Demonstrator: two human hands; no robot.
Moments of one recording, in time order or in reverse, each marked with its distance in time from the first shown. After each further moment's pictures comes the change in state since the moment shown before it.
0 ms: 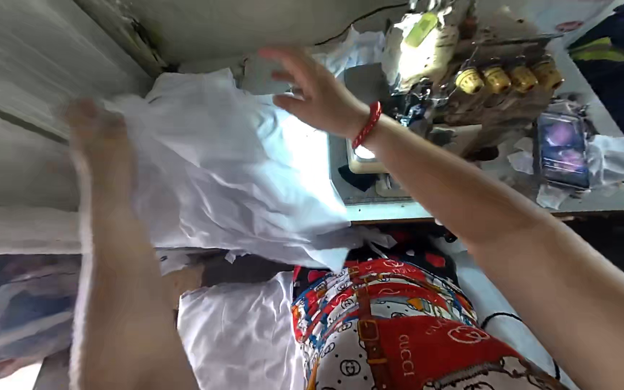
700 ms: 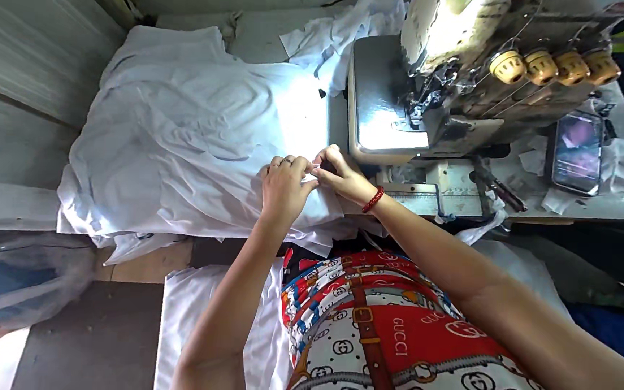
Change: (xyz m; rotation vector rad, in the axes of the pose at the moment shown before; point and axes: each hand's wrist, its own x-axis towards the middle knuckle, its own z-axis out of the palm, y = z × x) left_hand -0.143 0.030 0.176 0.215 -0.512 0.384; right_hand -0.142 0.091 0.079 0.269 0.013 0.359
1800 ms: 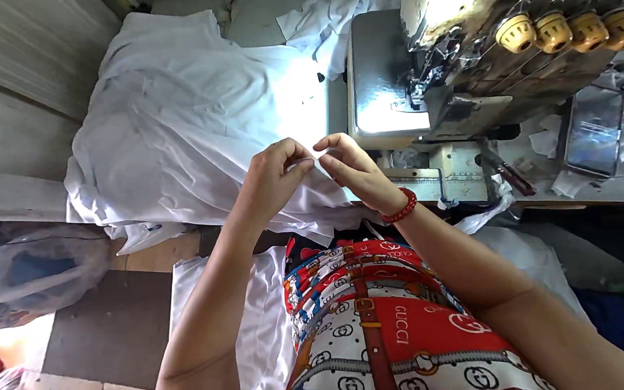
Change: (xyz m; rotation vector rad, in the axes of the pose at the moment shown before) left_hand -0.016 0.017 -0.051 -0.351 -0.028 0.092; right_hand -0.036 -0.059 -0.009 0.325 -0.011 -0.067
